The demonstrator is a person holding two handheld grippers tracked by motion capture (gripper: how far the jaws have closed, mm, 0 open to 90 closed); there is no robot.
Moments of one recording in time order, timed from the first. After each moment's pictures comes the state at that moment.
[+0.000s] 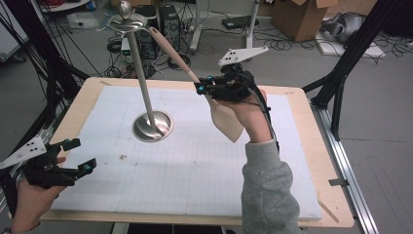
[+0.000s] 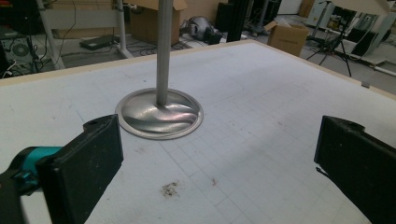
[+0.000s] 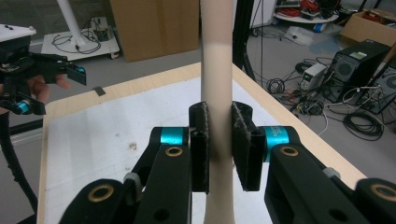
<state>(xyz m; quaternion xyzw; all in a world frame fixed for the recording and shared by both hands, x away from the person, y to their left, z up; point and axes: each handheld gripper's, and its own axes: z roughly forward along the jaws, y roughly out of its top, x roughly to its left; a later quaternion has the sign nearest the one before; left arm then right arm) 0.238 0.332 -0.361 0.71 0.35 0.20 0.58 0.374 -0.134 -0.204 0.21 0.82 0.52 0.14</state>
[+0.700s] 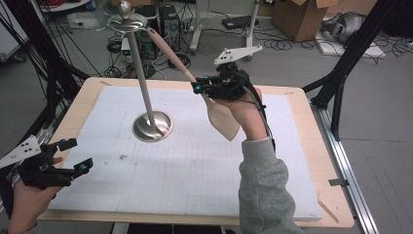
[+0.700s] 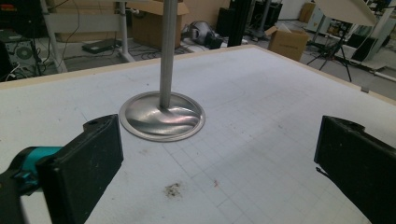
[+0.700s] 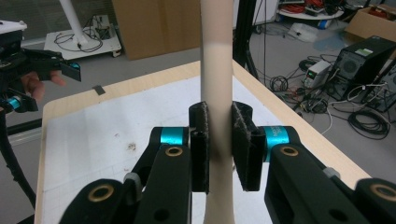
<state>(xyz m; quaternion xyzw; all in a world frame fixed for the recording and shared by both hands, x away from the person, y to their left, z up) 0.235 0.338 -0.359 0.70 0.36 0.20 0.59 0.384 -0.126 -0.209 0.21 0.82 0.51 0.13</state>
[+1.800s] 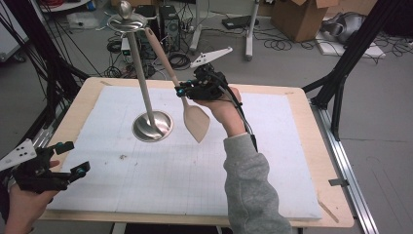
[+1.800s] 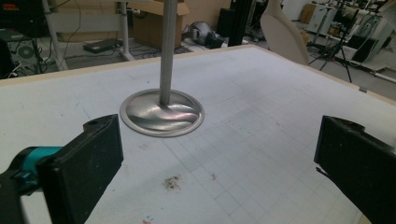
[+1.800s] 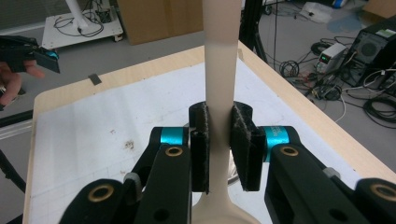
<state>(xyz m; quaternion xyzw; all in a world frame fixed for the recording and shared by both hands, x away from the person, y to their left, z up) 0.227 0.342 -0.360 0.70 0.36 0.20 0.59 0.408 -0.081 -0.234 0.21 0.84 0.49 0.11</state>
